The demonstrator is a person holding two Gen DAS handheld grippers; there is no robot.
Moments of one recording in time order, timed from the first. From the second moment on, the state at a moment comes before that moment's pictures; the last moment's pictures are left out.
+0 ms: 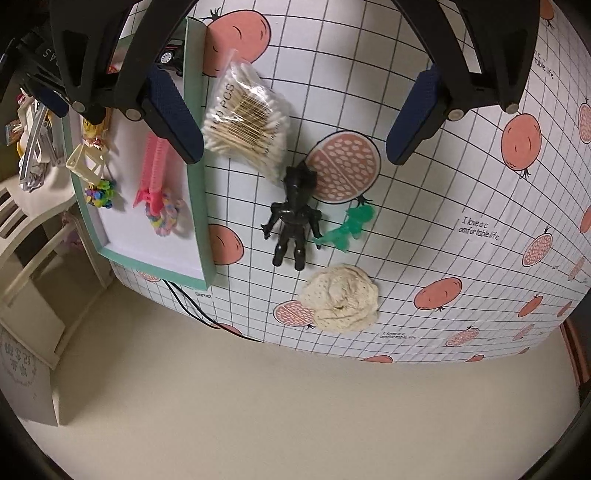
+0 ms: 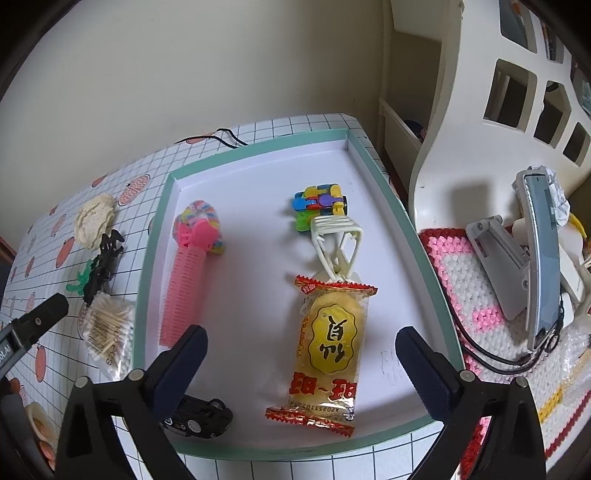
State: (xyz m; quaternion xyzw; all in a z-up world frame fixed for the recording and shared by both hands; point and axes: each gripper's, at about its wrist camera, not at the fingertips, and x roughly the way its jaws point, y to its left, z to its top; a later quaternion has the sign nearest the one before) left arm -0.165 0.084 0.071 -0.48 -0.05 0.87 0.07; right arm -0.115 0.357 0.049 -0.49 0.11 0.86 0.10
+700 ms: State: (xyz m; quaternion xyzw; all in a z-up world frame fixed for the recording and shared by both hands) left arm -0.187 0.022 0.086 -0.48 -0.09 0.87 0.08; right arm -0.136 0.252 0.086 -0.44 0.06 0.89 -0.01
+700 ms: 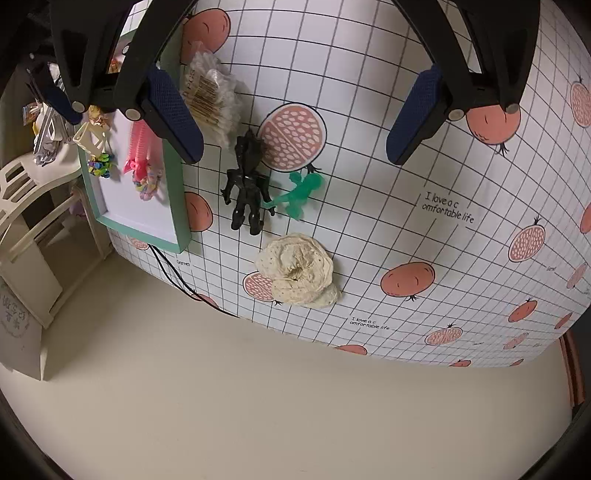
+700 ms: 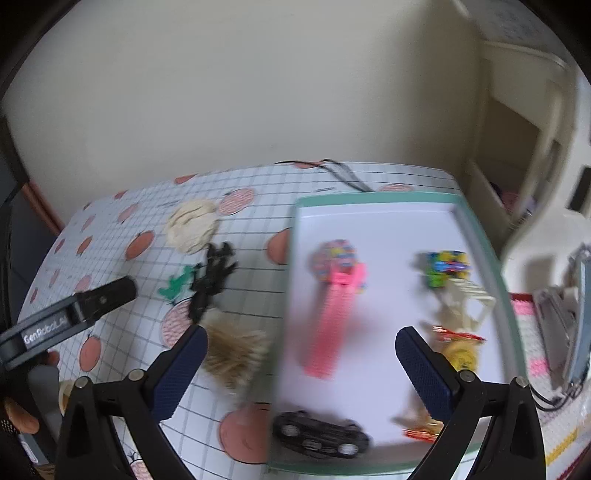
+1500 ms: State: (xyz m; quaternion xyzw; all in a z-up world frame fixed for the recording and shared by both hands) left arm -0.236 0.027 0.043 -0.49 -0.02 0.87 0.08; right arm -0.162 0.179 0.037 -0.48 -0.03 0.87 -0.10
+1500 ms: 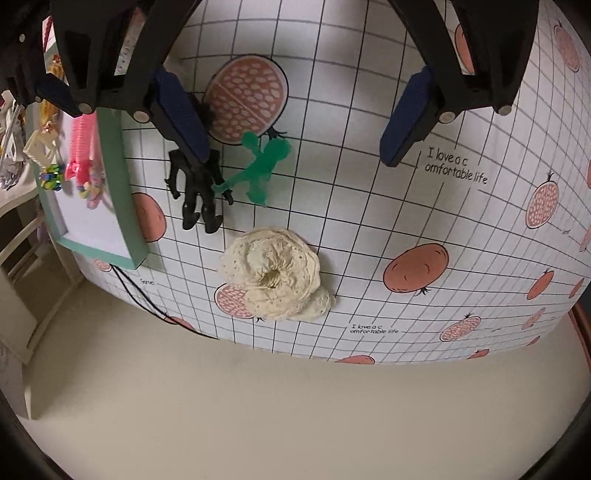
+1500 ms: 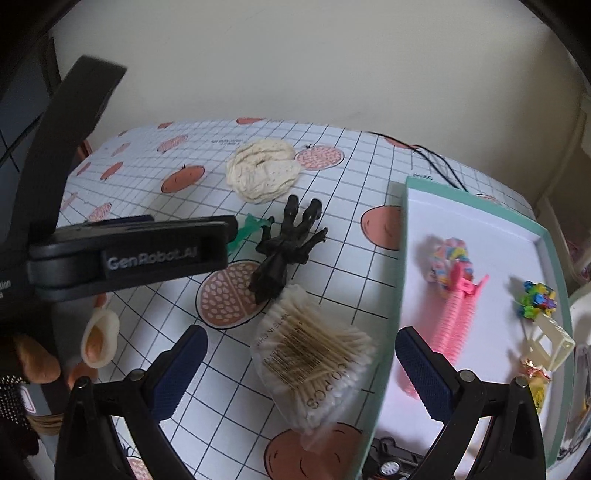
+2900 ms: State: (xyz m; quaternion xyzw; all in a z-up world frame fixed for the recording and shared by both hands) left arm -0.257 0.043 0.017 -0.50 0.04 0.86 0.09; right arm -0.172 0.174 0.012 -0.51 -0.07 0.85 -0.10
